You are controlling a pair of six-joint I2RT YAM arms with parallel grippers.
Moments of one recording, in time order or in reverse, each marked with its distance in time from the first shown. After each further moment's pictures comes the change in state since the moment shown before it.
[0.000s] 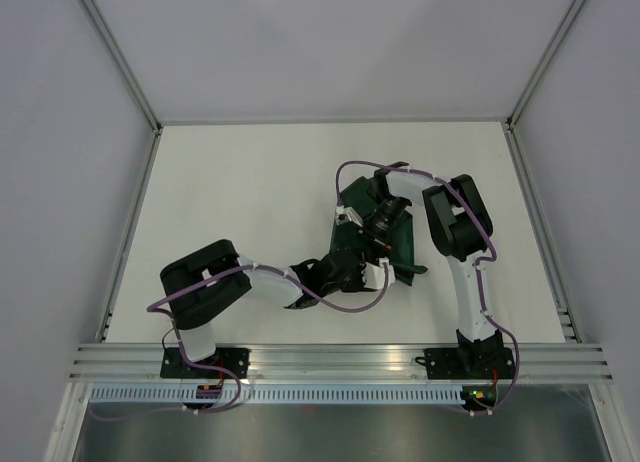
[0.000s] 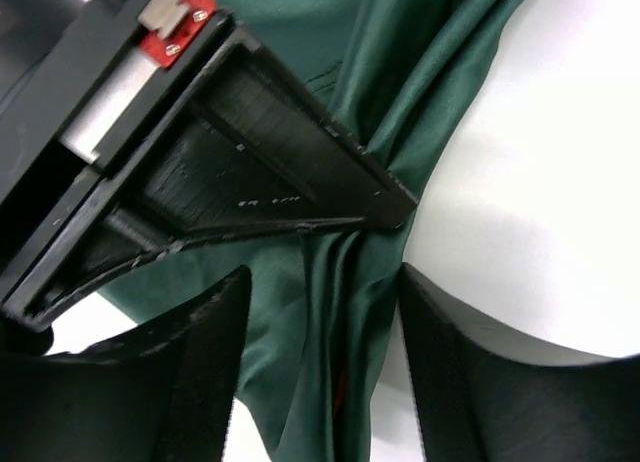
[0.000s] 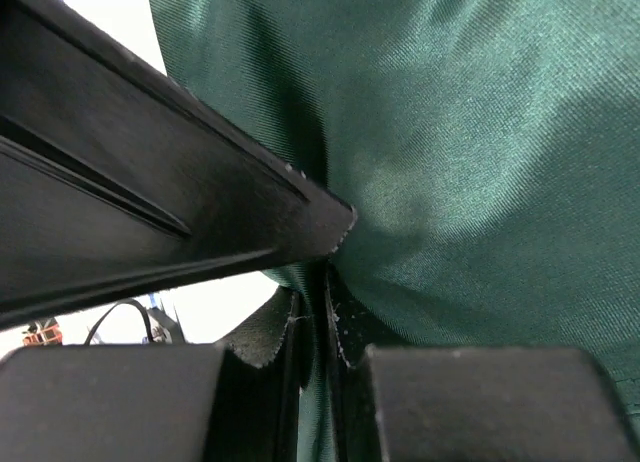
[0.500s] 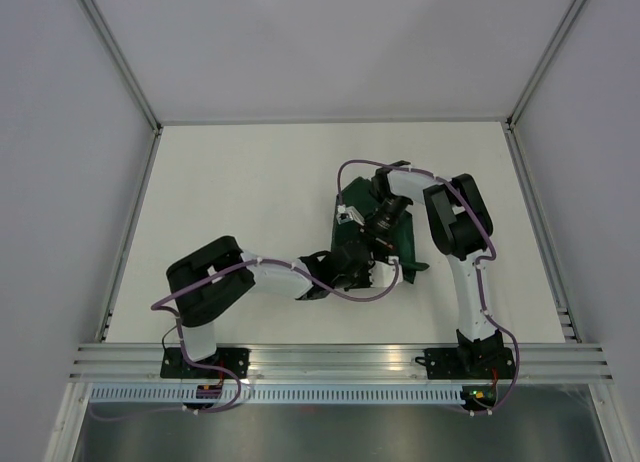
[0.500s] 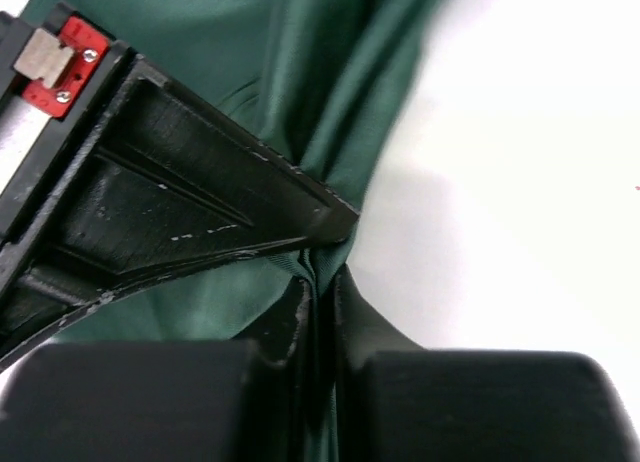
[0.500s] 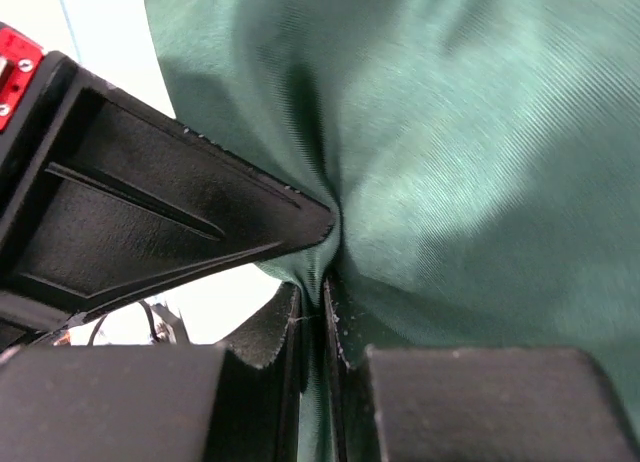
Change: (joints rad) left arm 0.008 0.042 0.132 -0.225 0.090 -0.035; right arm -0.008 0.013 0.013 -0.018 0.002 0.000
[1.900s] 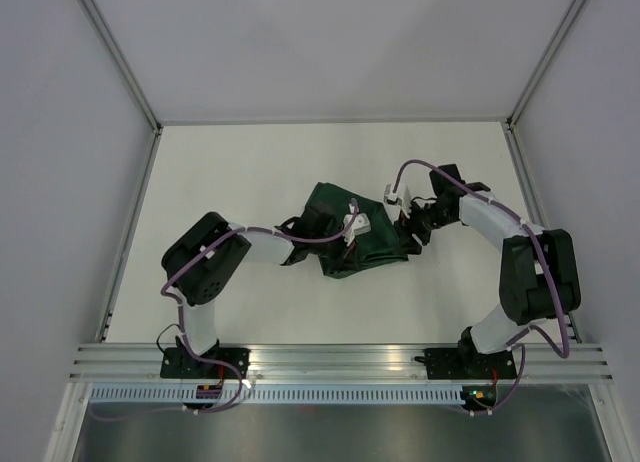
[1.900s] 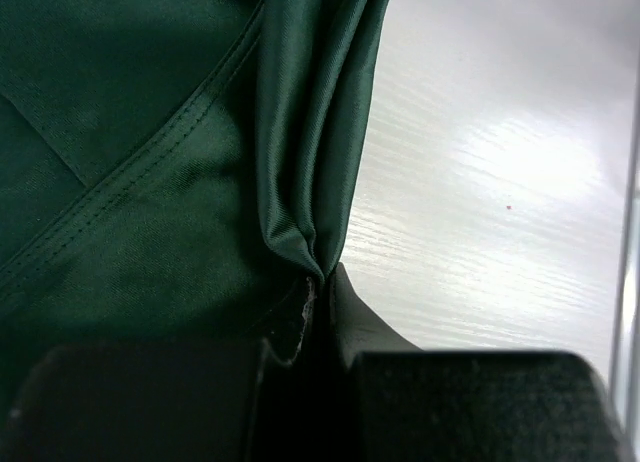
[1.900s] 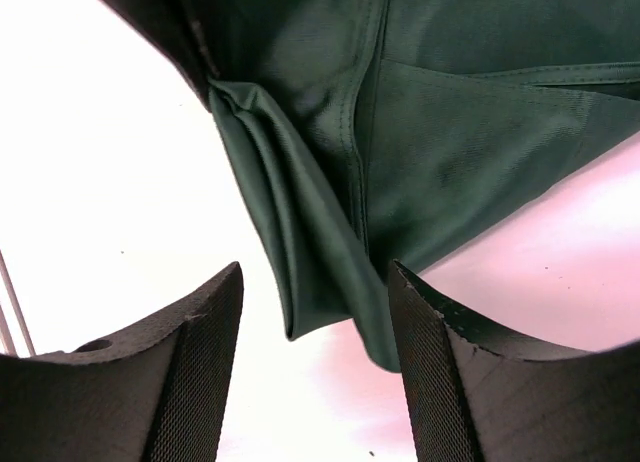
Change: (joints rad) left arm 0.324 0.058 0.037 -0.013 0.674 -0.455; right arm -0.242 -0.662 -0.551 0.616 -0.012 0.101
